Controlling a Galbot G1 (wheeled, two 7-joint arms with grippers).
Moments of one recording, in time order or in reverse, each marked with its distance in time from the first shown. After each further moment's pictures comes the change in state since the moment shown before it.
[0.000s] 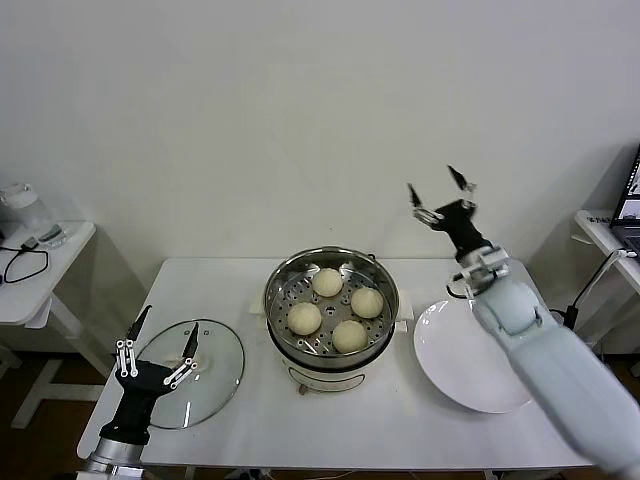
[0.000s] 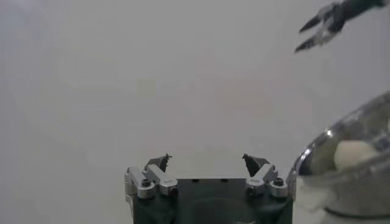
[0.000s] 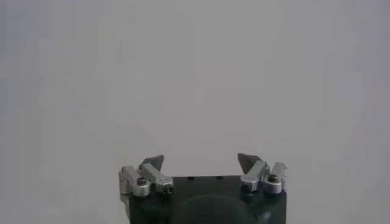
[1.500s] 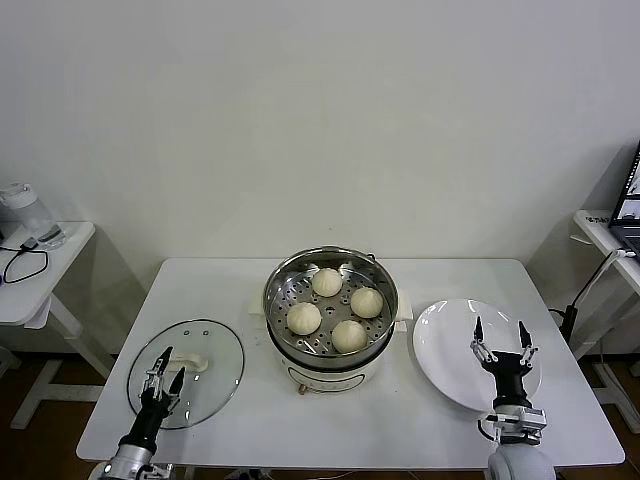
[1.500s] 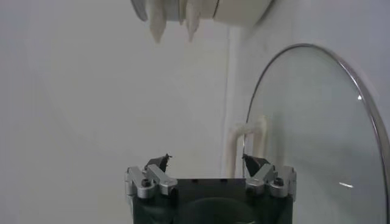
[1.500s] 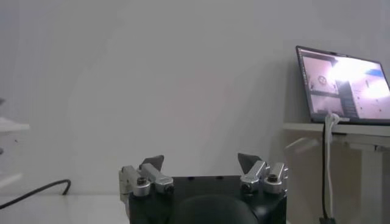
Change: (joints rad) left arm -0.203 -0.008 0.081 0.493 0.712 0.206 -0.155; right arm -0.604 0.313 0.407 0.007 -0.127 0.137 0.031
